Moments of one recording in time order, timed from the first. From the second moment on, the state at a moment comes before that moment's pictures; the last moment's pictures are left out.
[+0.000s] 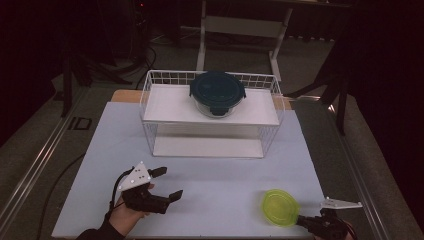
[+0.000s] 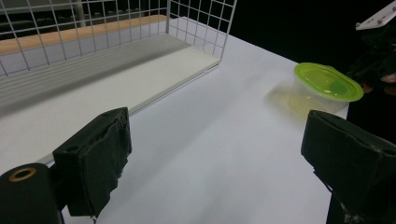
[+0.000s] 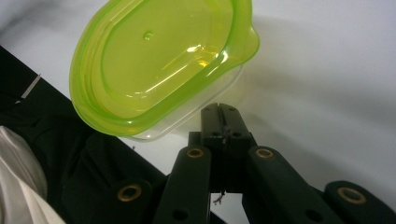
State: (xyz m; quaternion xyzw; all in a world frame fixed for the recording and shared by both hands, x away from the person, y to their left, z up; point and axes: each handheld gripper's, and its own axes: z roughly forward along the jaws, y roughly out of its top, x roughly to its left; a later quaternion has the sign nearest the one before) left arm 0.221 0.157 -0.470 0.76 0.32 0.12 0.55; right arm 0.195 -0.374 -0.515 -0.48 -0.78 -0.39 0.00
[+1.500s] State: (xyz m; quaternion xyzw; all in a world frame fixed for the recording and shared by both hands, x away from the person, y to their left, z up) left arm 0.221 0.157 -0.471 0.77 0.31 0.12 0.55; right arm 0.224 -0.321 -0.515 -0.44 -0.81 -0.38 0.04
